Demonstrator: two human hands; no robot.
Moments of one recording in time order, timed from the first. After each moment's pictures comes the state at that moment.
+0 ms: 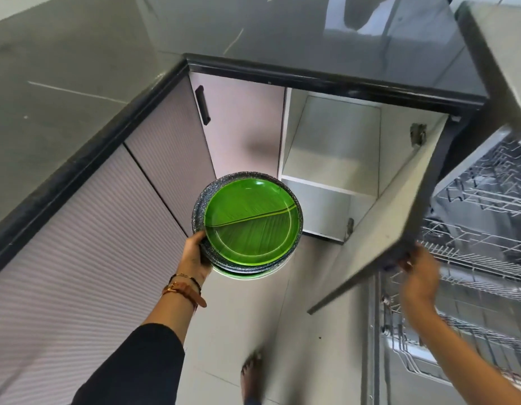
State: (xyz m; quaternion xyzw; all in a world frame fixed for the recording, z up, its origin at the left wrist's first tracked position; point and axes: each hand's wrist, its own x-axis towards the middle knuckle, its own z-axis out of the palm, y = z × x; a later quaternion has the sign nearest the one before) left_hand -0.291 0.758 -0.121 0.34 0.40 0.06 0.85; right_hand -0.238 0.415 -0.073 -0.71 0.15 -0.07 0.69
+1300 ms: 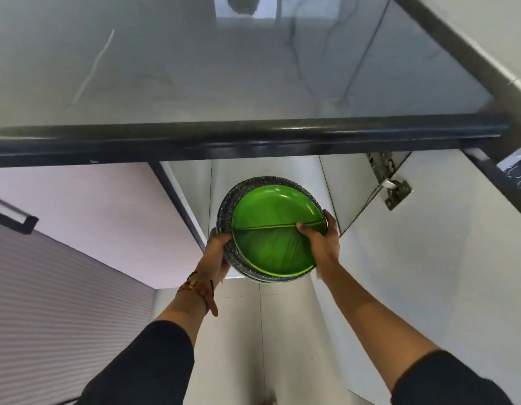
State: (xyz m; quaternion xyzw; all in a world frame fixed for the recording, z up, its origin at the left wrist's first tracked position) left_hand 0.052 0.673 -0.225 0.47 0.21 -0.14 0.85; right_hand 0.046 0.476 -0.192 -0.68 0.33 0.02 0.65
